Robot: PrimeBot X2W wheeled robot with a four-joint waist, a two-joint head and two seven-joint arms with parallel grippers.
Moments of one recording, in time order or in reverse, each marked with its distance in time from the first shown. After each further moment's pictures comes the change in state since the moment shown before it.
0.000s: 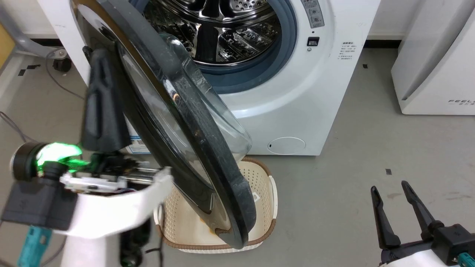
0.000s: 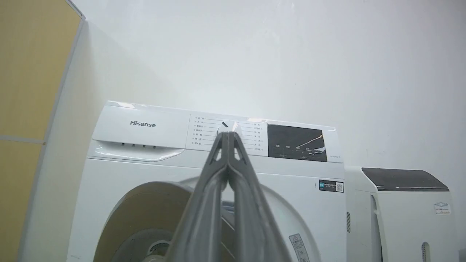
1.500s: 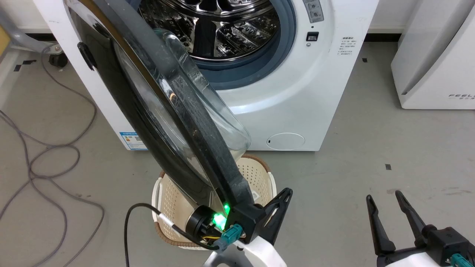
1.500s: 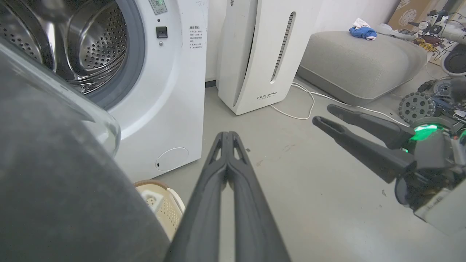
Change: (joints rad) left arm 0.100 0.016 -0.562 0.371 -0.061 -0.003 0.334; right arm -0.004 0.000 0.008 0.082 0.036 0.000 -0.001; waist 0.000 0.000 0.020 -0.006
